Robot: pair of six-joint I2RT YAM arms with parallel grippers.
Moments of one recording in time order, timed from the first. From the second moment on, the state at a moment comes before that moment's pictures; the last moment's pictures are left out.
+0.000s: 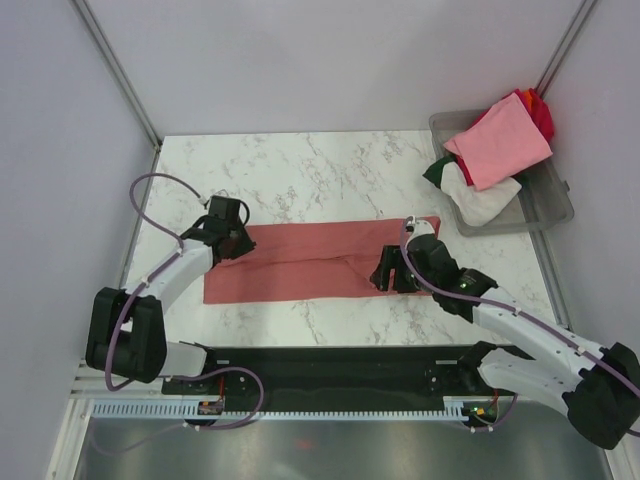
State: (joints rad) left arm -0.22 1.36 0.81 -0.37 -0.13 -0.64; right arm 0.67 0.99 0.60 -0.32 0.02 0.62
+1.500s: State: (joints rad) left arm -0.97 1.94 1.29 -0.30 -0.02 -0.91; right arm 0.13 1.08 0.60 -0.29 0.10 0.57
